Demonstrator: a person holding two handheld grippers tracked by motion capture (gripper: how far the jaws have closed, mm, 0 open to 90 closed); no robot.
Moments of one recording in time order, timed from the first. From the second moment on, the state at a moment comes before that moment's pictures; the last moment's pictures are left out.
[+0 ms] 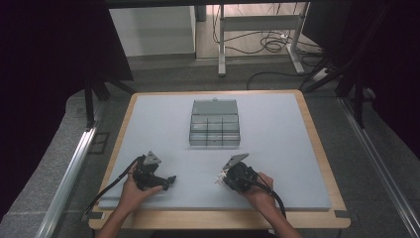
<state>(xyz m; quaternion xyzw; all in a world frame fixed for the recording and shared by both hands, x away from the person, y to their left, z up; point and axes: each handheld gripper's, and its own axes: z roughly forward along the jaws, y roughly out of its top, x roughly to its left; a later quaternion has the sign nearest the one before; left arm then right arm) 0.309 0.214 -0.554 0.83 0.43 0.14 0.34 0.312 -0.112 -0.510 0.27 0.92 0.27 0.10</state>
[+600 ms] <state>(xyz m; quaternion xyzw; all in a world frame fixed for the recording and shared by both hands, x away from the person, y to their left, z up) 0.309 0.214 -0.554 0.83 0.43 0.14 0.34 0.314 -0.110 -0.513 0.27 0.92 0.26 0.09</state>
